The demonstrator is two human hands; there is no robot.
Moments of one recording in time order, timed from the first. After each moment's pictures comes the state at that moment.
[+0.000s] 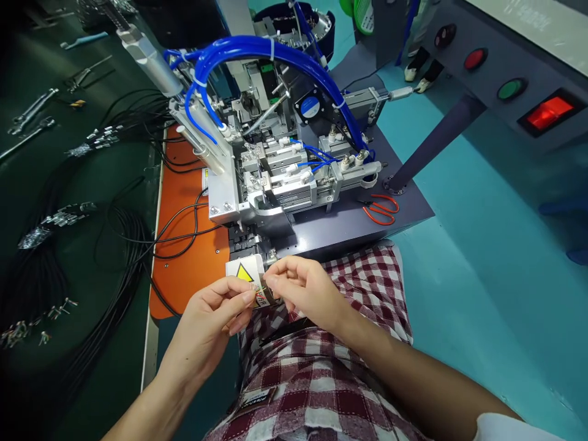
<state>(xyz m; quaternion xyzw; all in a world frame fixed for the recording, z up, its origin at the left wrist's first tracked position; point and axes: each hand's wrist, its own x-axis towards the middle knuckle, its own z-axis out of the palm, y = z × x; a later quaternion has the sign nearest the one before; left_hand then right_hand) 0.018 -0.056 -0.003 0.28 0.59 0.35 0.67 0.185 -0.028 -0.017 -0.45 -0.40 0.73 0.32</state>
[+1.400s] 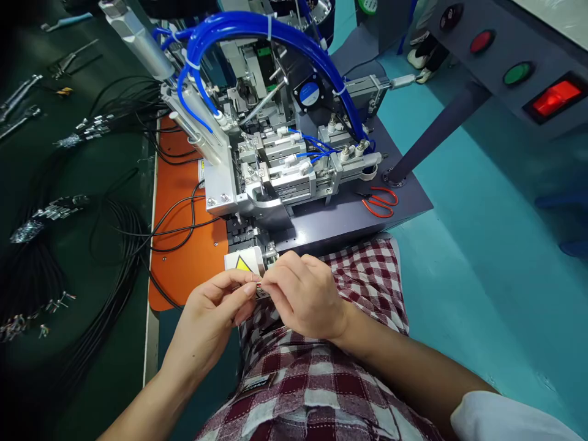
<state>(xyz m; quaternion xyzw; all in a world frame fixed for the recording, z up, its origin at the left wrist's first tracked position) 0.018 -0.063 -0.008 0.33 0.58 0.34 0.66 0.185 -0.043 -0.035 -0.40 -0.81 0.13 0.41</state>
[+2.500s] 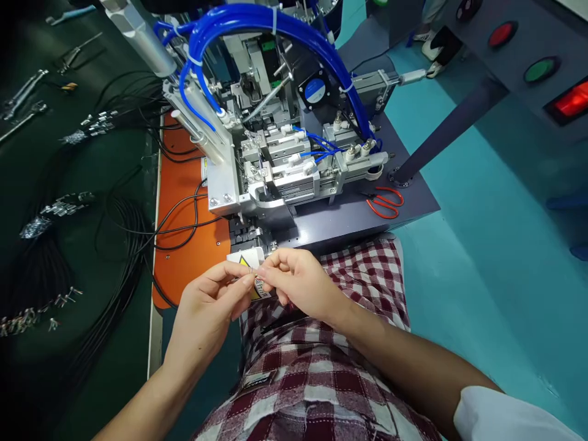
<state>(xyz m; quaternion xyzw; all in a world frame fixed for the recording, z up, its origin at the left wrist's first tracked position) 0.020 -0.053 0.000 0.35 0.61 0.35 0.62 0.177 -0.022 -0.013 -0.45 -0.46 0.71 0.29</state>
